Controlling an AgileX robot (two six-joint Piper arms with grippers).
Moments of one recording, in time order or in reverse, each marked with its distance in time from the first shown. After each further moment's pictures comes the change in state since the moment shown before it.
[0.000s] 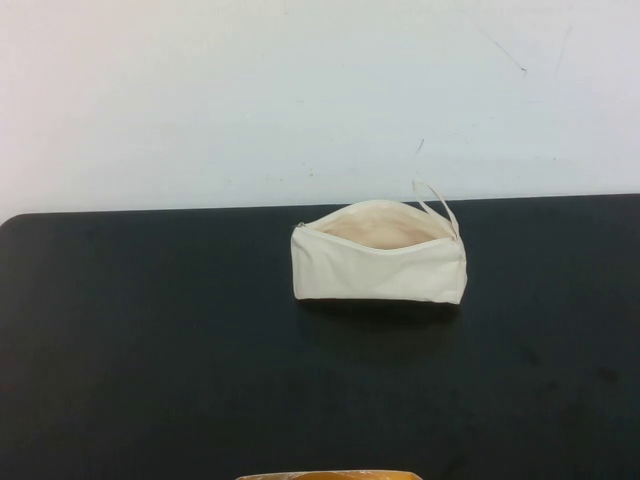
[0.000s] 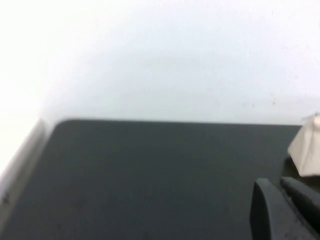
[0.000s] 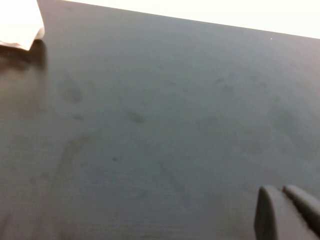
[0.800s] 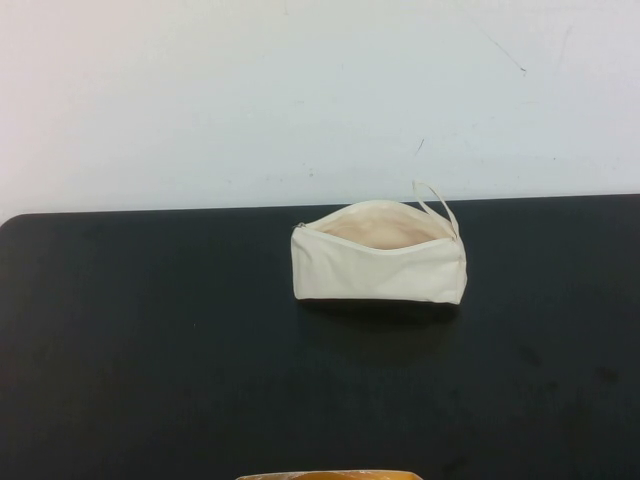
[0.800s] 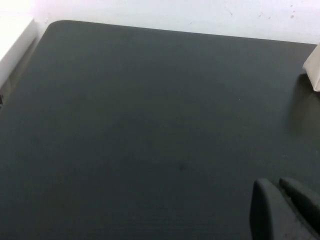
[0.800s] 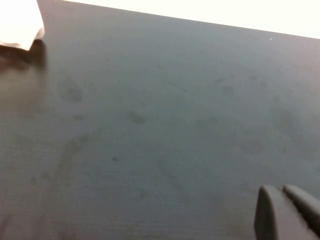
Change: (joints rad) right arm 0.000 0.000 0.000 0.000 0.000 0.000; left arm 0.007 -0.116 0.166 -0.102 0.150 0.030
